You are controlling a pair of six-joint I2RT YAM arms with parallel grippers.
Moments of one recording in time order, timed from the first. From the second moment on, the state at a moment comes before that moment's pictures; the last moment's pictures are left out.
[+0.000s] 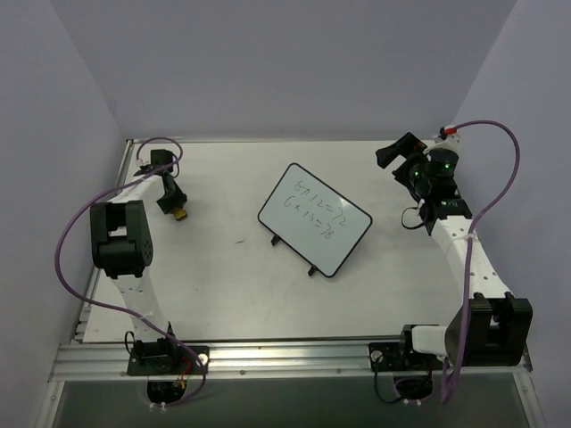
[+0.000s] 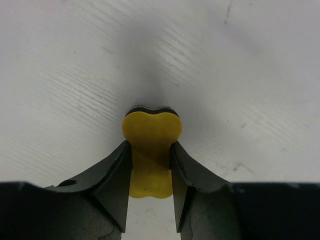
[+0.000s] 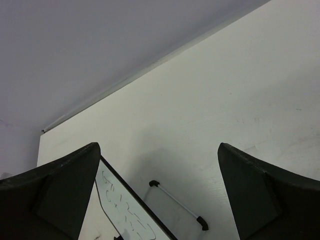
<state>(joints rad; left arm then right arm) 0.03 2.02 1.45 -0.51 -0.23 -0.57 -0.01 1.28 1.01 -0.02 -0.10 0.64</state>
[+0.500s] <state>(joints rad) -0.50 1.52 1.14 0.01 -0.15 -0.58 -0.02 1.36 1.03 -0.07 -0.22 0.54</state>
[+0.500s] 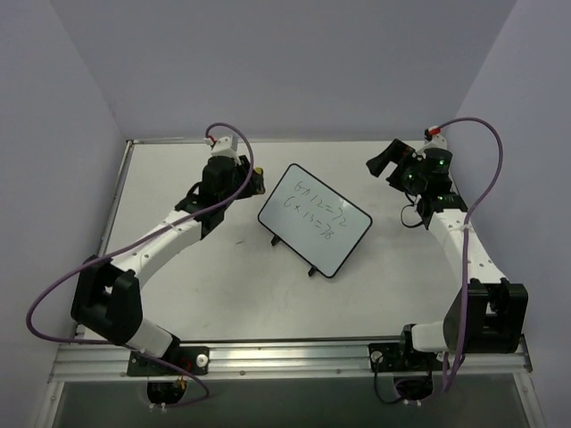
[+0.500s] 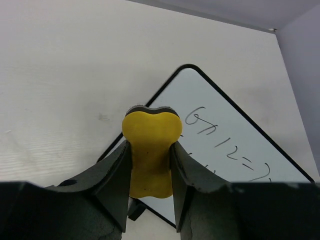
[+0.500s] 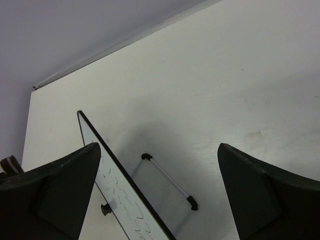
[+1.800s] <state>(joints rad) -0.86 1.79 1.19 0.21 -0.12 -0.33 -0.04 1.57 1.13 -0.01 -0.57 0.44</state>
